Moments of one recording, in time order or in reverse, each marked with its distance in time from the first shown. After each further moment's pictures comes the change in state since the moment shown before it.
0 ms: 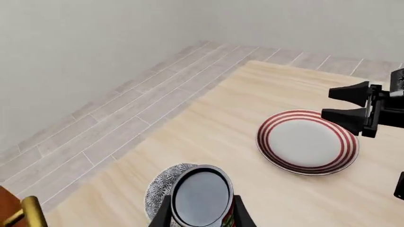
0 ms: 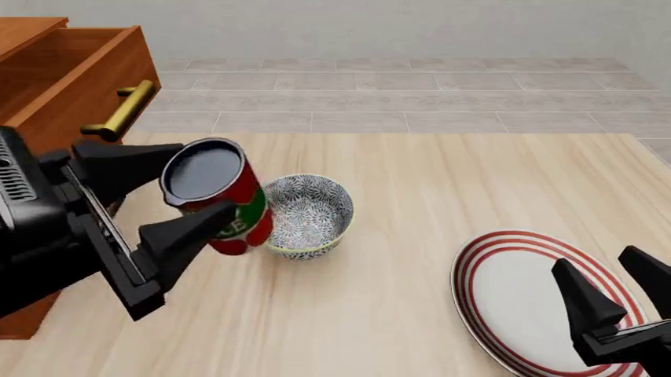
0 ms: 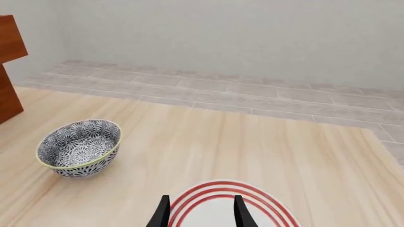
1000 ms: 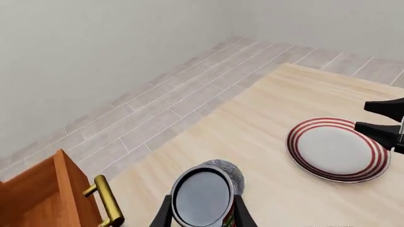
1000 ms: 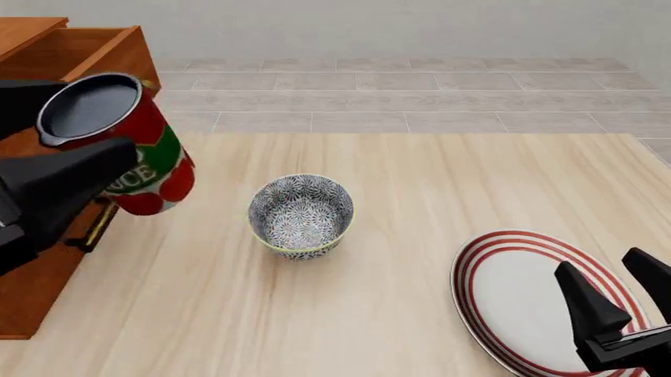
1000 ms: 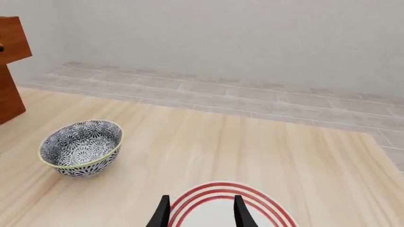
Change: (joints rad) left arm 0.145 -0.126 -0.228 0.350 0.019; right arm 0.006 -0.056 0.000 0.040 -0.011
